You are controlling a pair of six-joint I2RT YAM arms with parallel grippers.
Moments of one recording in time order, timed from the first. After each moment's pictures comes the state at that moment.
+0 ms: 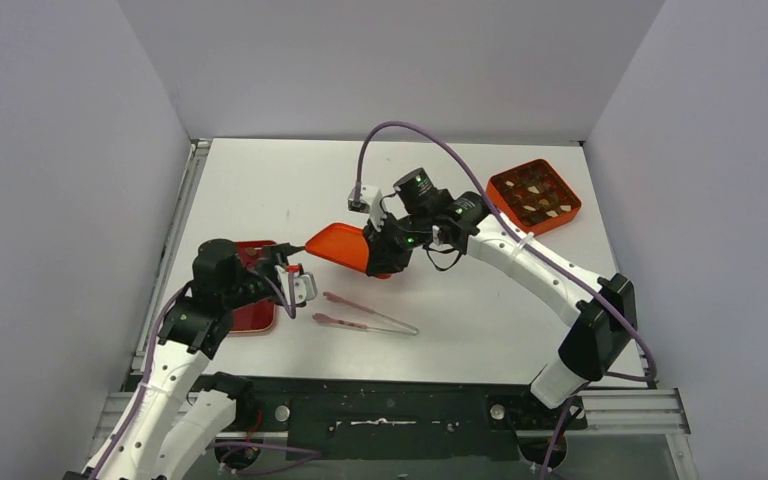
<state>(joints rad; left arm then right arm) -0.29 0.71 0.68 -0.43 0.63 0.94 0.76 1.61 1.50 -0.75 -0.58 -0.18</state>
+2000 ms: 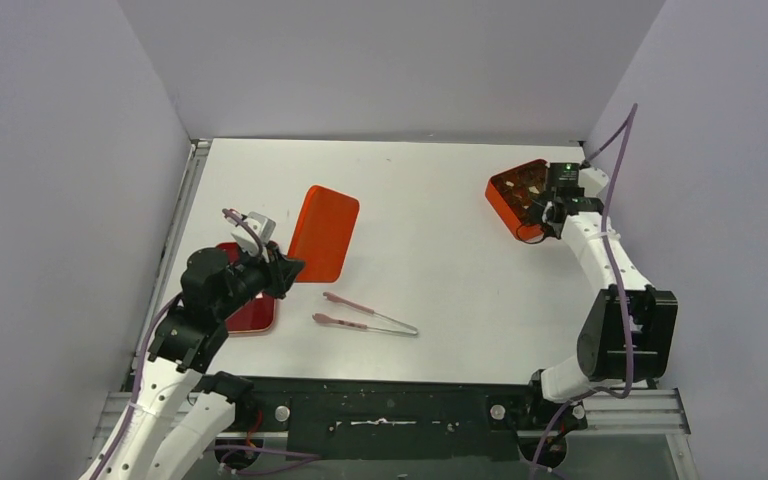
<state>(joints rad) -0.35 0.62 0.71 -0.38 0.26 -0.20 0.01 1.50 1.17 -0.53 0.34 0.64</state>
